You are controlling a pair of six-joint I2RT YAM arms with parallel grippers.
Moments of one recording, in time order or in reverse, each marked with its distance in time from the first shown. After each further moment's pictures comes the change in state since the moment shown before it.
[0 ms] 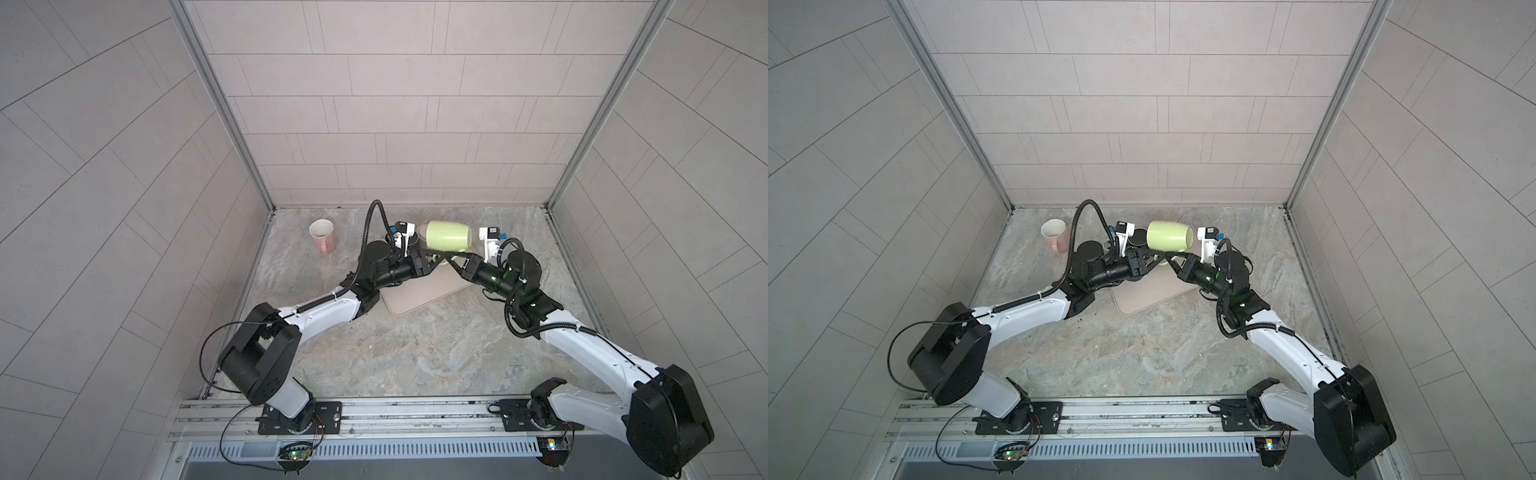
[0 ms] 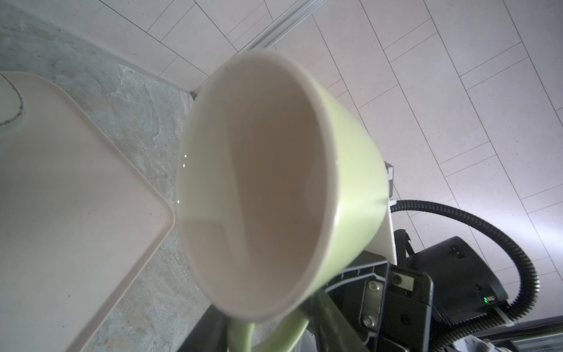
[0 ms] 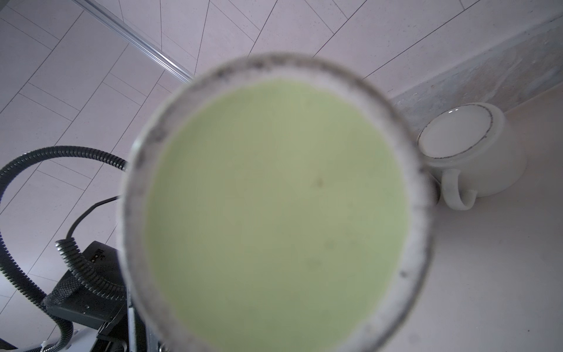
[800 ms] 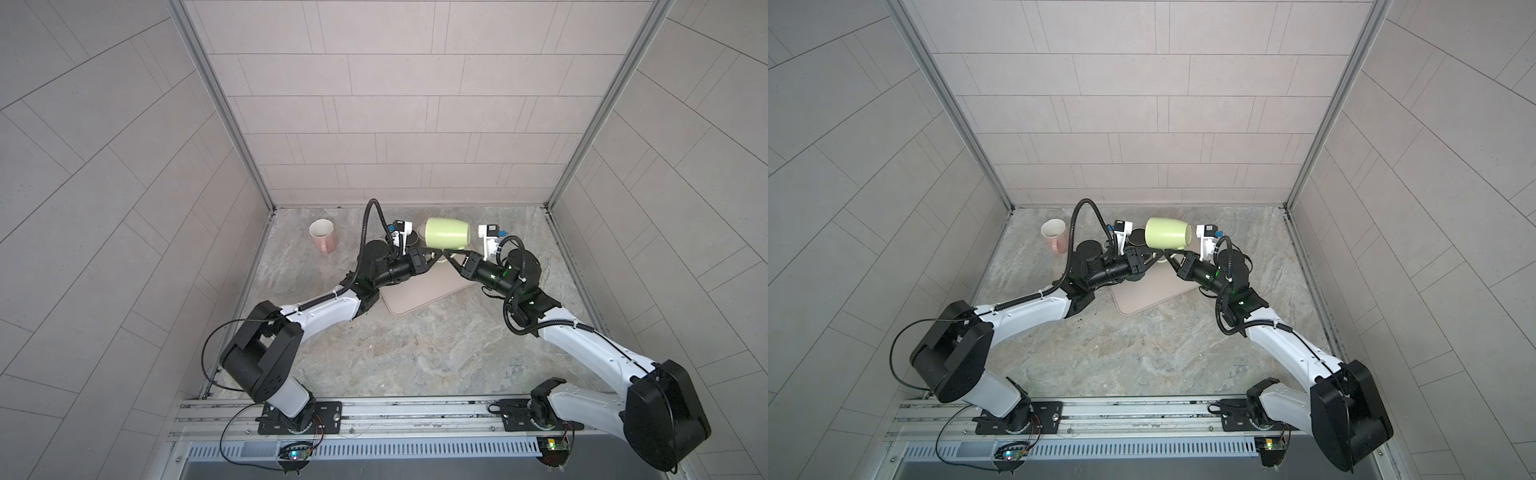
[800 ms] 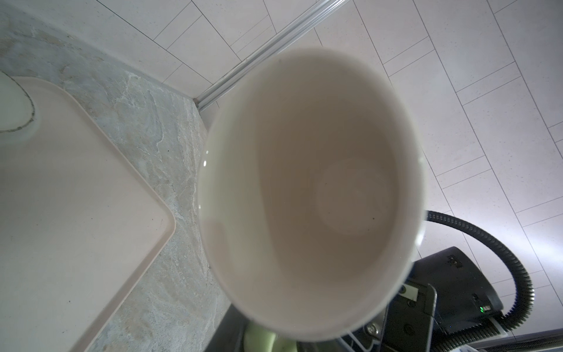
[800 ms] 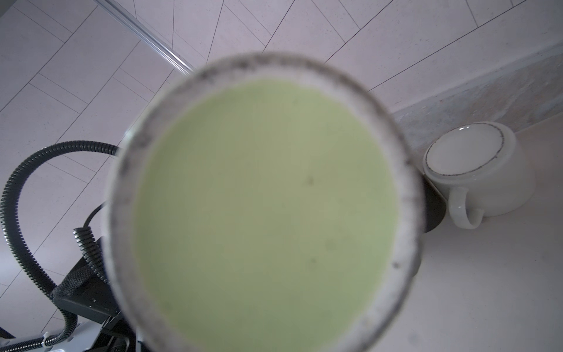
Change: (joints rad) left arm 0.010 0.011 0.000 0.023 -0.010 -0.032; right arm -0.005 0.032 0.008 0.043 -0.021 -0.045
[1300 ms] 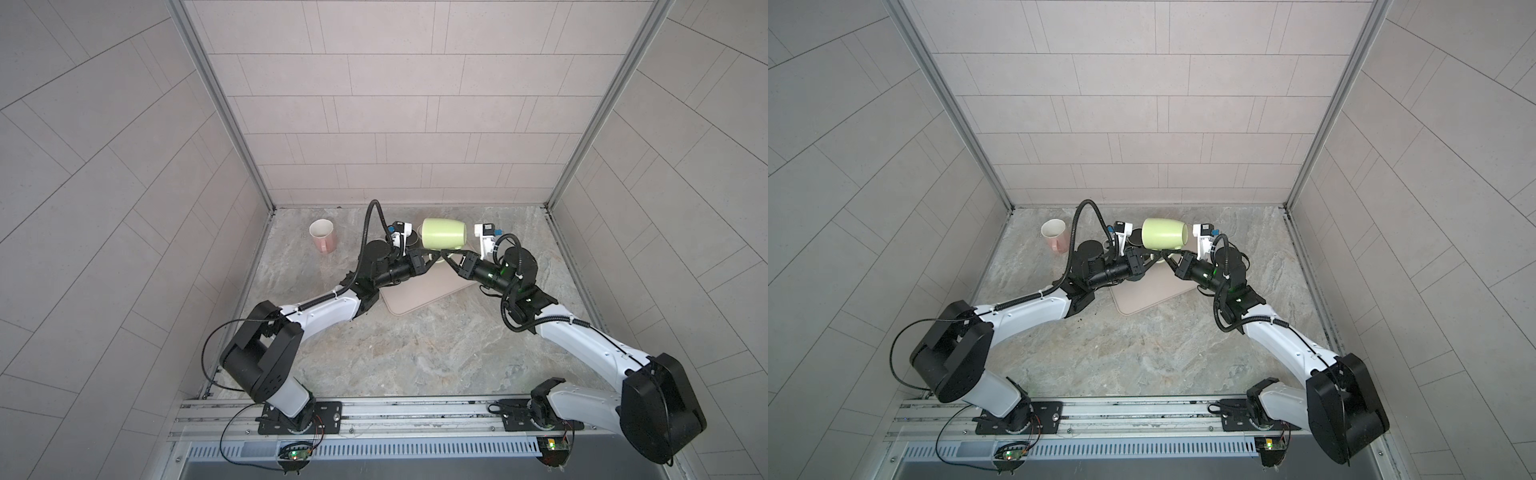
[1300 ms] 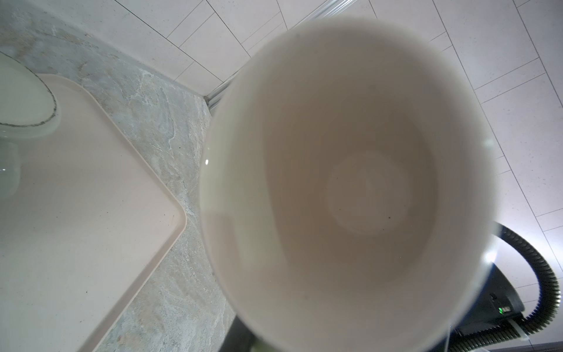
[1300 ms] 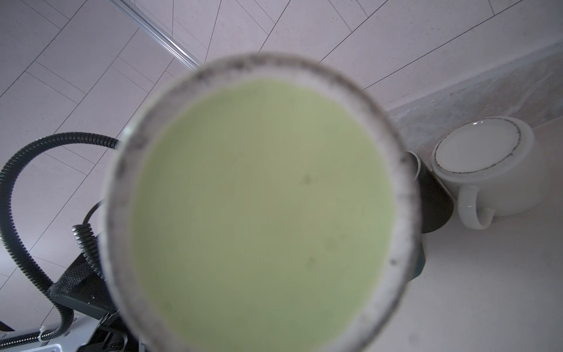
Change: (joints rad) left arm 0.001 0.000 0.000 -0.032 -0.014 0.020; right arm 0.002 0.029 0.015 0.003 -0.021 -0.013
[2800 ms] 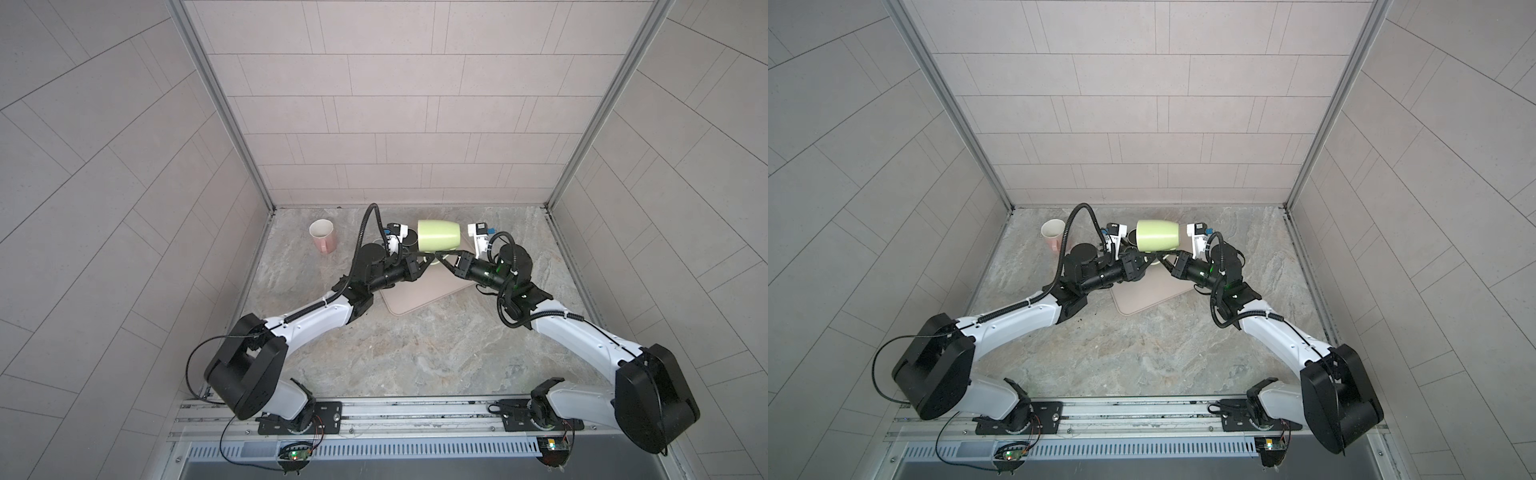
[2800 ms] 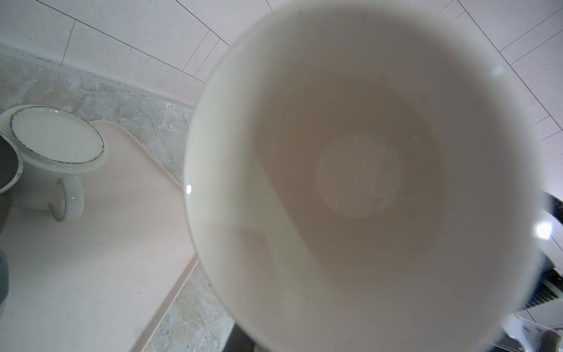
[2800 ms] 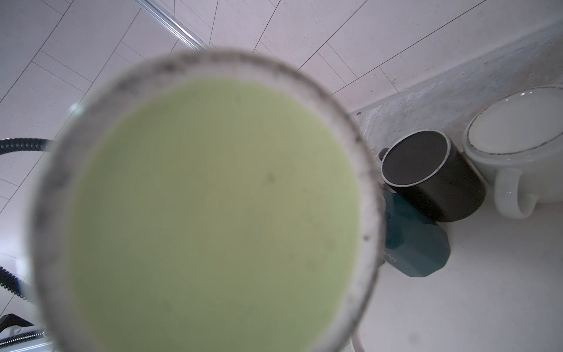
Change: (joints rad) left arm -0.007 -0.103 -0.044 -0.089 -0.066 0.182; right arm 0.006 0.055 0.033 0.000 -0.062 0.025
